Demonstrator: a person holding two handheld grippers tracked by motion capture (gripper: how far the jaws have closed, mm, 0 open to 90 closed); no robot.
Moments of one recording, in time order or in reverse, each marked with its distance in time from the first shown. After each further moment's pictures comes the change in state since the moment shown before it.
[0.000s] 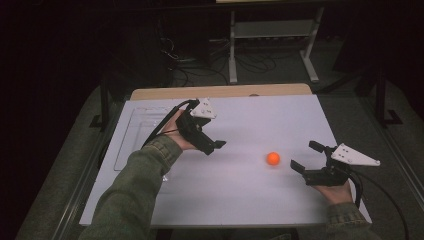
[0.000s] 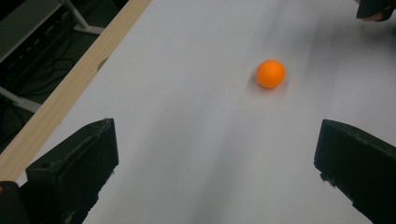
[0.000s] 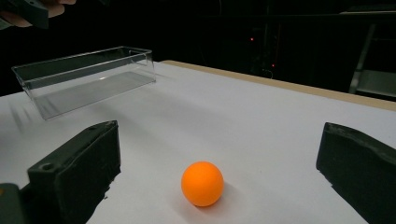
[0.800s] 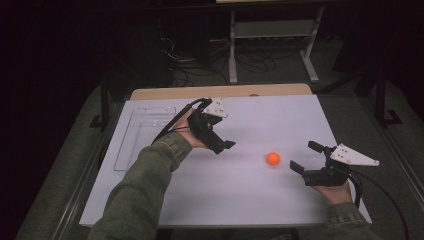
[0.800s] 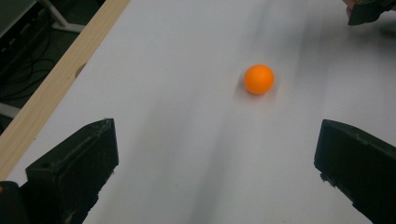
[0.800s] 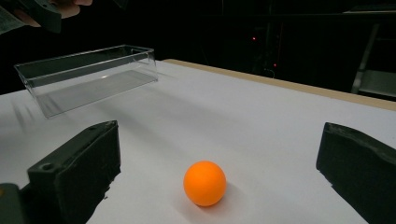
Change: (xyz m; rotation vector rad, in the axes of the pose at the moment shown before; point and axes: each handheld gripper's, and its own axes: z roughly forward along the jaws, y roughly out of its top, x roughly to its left) left arm -0.002 0.017 0.023 0.034 -0.057 0.028; right arm 0.001 0.000 0.001 0.004 0.006 -0.004
